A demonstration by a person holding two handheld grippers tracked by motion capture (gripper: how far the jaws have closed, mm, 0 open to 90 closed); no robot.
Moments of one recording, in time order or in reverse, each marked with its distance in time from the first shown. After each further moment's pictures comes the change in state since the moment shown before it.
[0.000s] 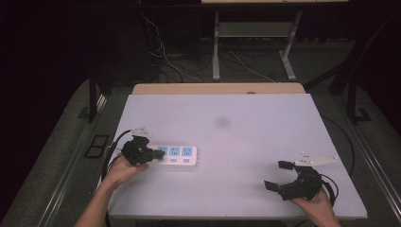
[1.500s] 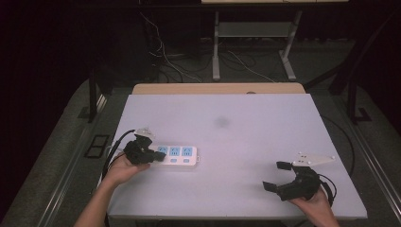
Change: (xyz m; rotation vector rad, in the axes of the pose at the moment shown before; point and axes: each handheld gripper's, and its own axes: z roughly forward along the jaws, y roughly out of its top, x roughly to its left) left arm 0.001 0.002 0.008 0.061 -0.007 -0.005; right arm 0.002 0.000 0.004 0.013 0.010 -0.002
